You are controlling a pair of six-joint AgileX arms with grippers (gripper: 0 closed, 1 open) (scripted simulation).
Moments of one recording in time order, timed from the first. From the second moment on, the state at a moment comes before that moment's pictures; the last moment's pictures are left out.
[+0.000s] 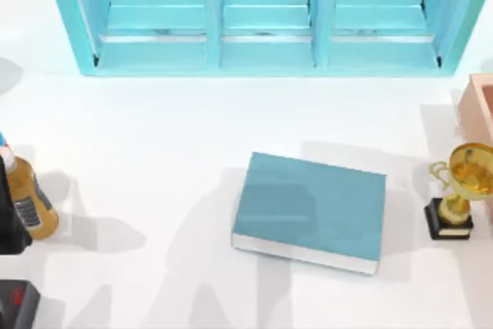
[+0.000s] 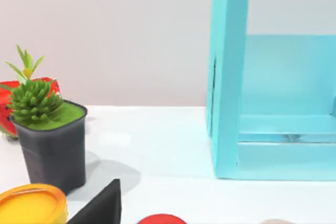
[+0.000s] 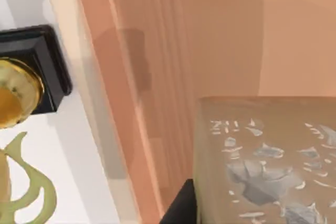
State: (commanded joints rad) left arm 0.00 0.00 0.00 0.00 0.00 0.00; right arm -0.14 1.84 1.58 -1.44 -0.02 0.01
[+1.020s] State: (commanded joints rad) left arm 0.00 0.00 0.00 0.00 0.00 0.00; right arm 0.18 1.84 1.73 -1.43 -0.01 0.19
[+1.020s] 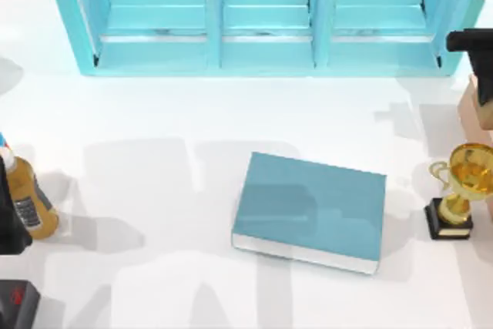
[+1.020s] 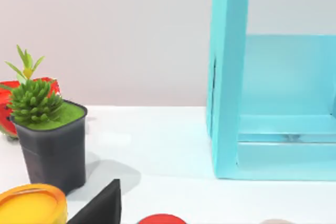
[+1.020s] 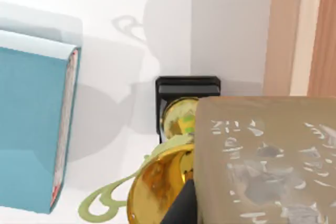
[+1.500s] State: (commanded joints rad) left arm 0.00 0.00 0.00 0.00 0.00 0.00; right arm 0.59 1.99 1.75 -1.18 -0.05 0.54
